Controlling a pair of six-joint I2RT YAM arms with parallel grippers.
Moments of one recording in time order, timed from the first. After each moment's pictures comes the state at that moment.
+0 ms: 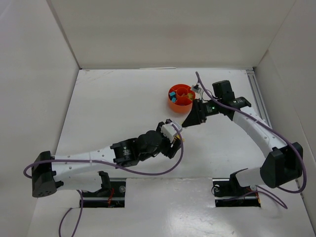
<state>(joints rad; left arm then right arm) -1.24 1.09 0.80 -0.08 -0.29 -0.16 0.35 1.37 1.15 -0.62 -1.10 0.20</state>
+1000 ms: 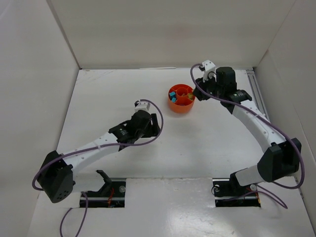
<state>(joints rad) -0.81 1.20 0.78 -0.30 -0.24 -0.70 0.31 1.43 1.28 -0.36 -0.28 -0.10</state>
